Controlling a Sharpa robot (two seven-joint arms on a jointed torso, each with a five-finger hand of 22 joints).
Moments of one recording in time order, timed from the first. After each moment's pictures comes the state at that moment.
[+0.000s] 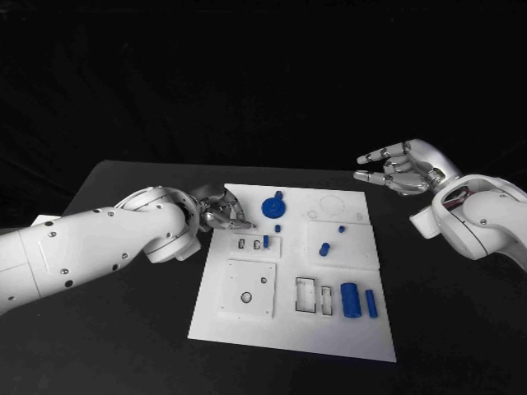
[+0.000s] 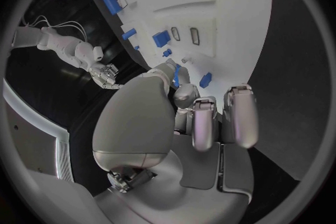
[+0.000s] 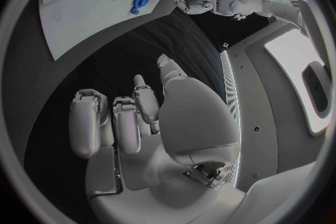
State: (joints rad) left arm 1.26 -0.82 -0.03 1.53 -1.04 -0.20 -0.38; left_hand 1.31 -0.16 0.31 0.29 0.08 0.89 0.05 0.60 0.56 1.23 -0.02 1.23 1.00 1.47 -0.09 1.57 1.31 0.04 1.47 0.01 1.40 1.31; right arm 1.24 -0.96 0.03 1.50 -0.86 -0.44 0.13; right_hand 1.33 -0.06 0.05 0.14 0.27 0.96 0.15 0.07 0.07 1.40 0.06 1.22 1.31 1.46 -0.02 1.54 1.31 0.06 1.44 0.08 1.41 1.24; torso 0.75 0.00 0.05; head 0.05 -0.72
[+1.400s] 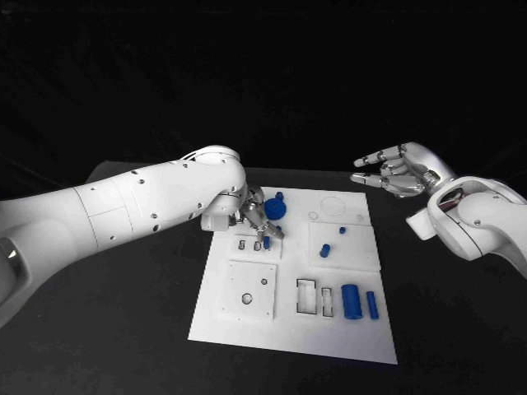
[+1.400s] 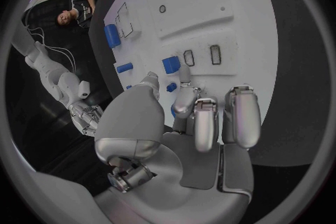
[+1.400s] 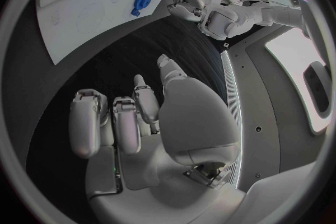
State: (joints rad) left arm 1.39 -0.46 -0.06 1.20 -1.01 0.41 -0.64; left_hand 1.05 -0.06 0.00 0.29 0.05 0.99 0.05 0.50 0.49 1.31 -0.02 1.30 1.11 1.47 -0.08 1.57 1.31 0.04 1.46 0.03 1.42 1.31; right arm 1.23 -0.93 0.03 1.48 -0.86 -0.43 0.13; right_hand 1.33 -0.06 0.05 0.14 0.27 0.96 0.15 0.07 0.07 1.40 0.06 1.22 1.31 1.46 -0.02 1.54 1.31 0.06 1.44 0.08 1.41 1.24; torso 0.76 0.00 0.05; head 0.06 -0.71
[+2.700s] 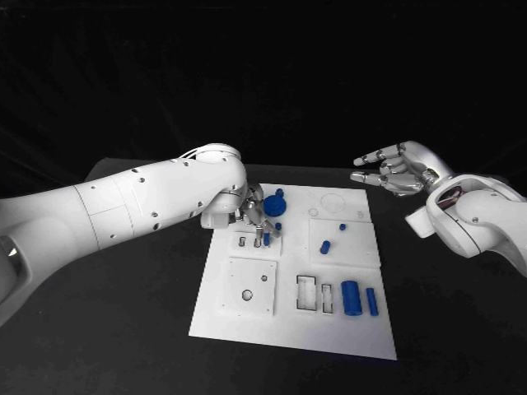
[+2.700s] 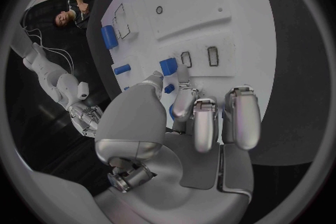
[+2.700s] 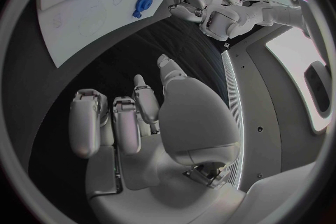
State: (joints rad) left arm 1.38 -0.47 -0.05 1.21 -1.03 0.41 -0.65; left_hand 1.11 -0.08 0.11 0.30 0.05 1.00 0.04 0.56 0.57 1.33 -0.04 1.33 1.15 1.47 -0.09 1.57 1.31 0.04 1.47 0.02 1.44 1.31; right arm 1.23 -0.93 0.03 1.46 -0.85 -0.42 0.13; right_hand 1.33 -0.06 0.05 0.14 0.27 0.96 0.15 0.07 0.07 1.40 0.06 1.22 1.31 1.46 -0.02 1.54 1.31 0.06 1.44 0.08 1.40 1.24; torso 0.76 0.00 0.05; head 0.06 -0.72
